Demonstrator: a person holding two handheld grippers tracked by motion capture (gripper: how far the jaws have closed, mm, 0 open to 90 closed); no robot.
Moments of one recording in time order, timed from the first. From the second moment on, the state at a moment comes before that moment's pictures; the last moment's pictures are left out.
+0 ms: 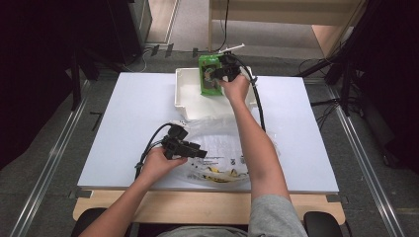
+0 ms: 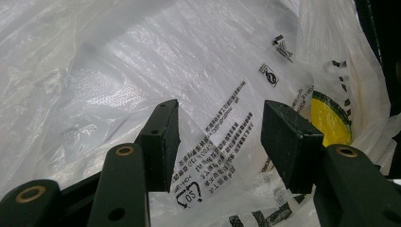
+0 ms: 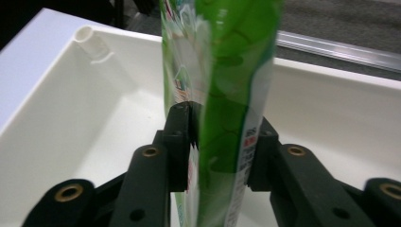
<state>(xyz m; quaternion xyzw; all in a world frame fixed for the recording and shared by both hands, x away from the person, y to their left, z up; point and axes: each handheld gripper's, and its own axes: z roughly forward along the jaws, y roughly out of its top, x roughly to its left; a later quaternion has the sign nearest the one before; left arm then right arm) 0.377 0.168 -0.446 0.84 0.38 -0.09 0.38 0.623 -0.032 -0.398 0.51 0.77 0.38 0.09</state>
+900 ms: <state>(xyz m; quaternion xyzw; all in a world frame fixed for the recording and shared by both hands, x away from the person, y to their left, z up) 0.377 0.169 -0.446 0.84 0.38 -0.08 0.38 0.636 -0.036 -0.419 0.54 0.77 0.35 0.09</state>
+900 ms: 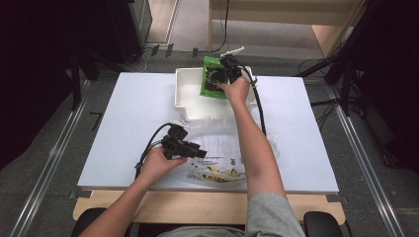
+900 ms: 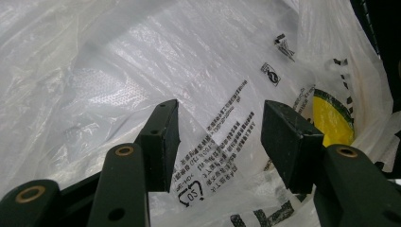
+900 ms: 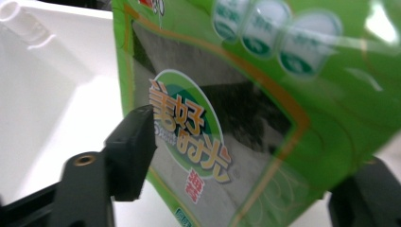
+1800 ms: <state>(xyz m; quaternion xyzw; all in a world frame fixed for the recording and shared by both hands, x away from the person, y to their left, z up) 0.378 0.168 -0.447 0.84 0.38 -0.08 0.37 0.635 -0.042 -0.426 0.55 0.75 0.36 0.08</state>
